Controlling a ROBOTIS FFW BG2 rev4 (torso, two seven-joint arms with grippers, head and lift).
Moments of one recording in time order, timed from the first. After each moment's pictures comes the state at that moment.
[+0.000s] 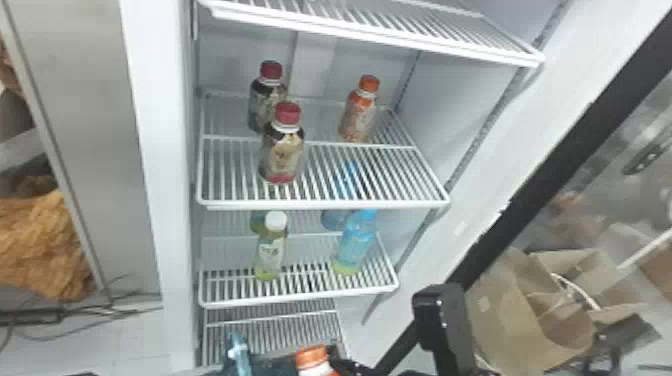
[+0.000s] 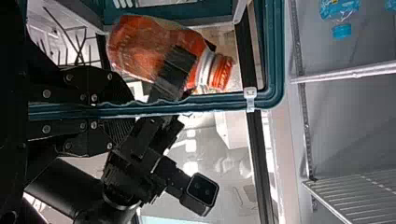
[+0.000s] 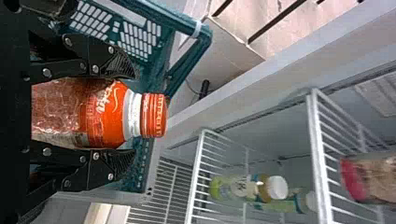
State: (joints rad) left arm 0.48 0.25 -0.09 -2.08 1.27 1.21 -0.54; right arm 0.65 -0.16 -0.08 -2.83 -0.33 1.47 0.30
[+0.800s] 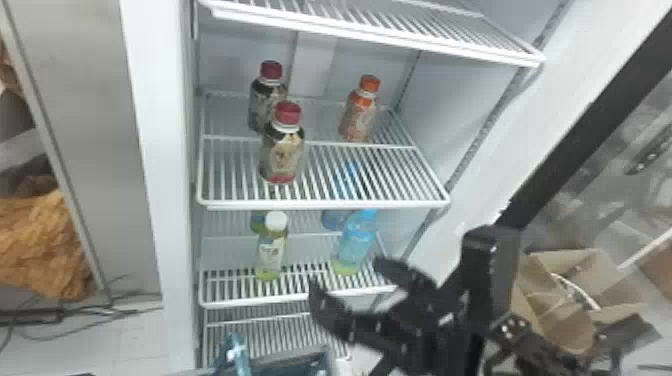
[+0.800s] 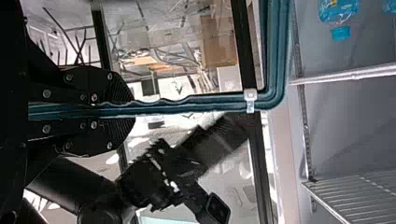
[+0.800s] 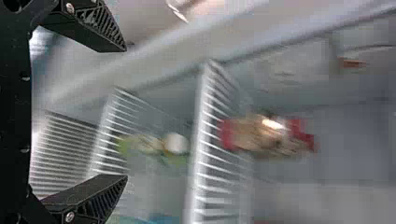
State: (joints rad) left arm 0.49 0.25 -0.09 -2.08 1.27 1.21 -0.54; right arm 0.64 -0.15 -0.09 -2.76 -0.22 0.99 0.24
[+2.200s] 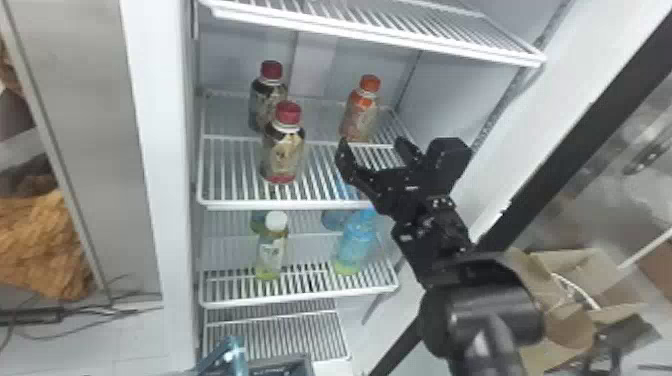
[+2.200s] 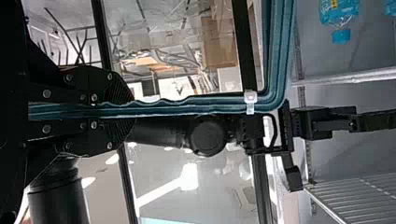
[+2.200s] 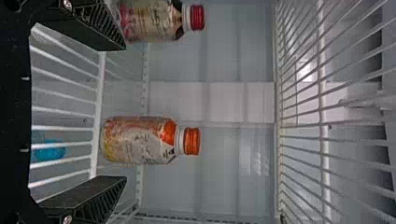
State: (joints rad) left arm 0.49 0.26 -0.09 -2.08 1.28 1.21 -0.54; right arm 0.04 -0.14 -0.07 -1.88 -0.12 0.26 0.14
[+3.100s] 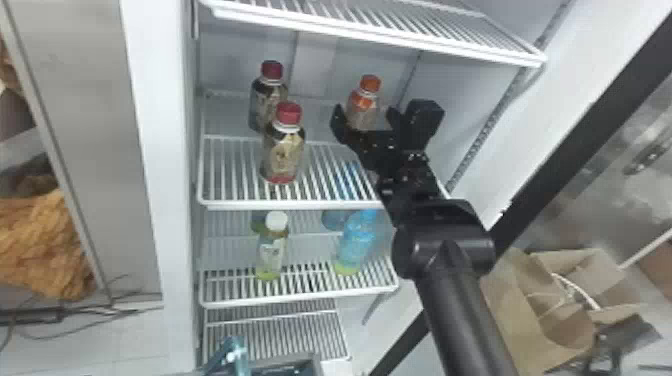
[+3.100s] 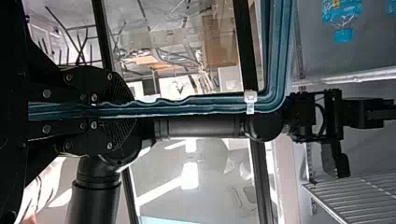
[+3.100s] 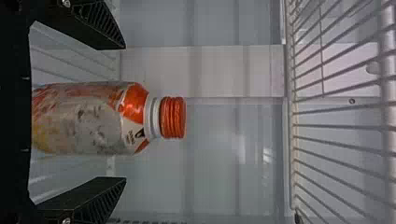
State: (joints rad) left arm 0.49 0.26 -0.10 -2.08 1.28 1.20 -0.54; right arm -0.30 -0.15 -0.02 -1.40 -0.14 0.09 0.11
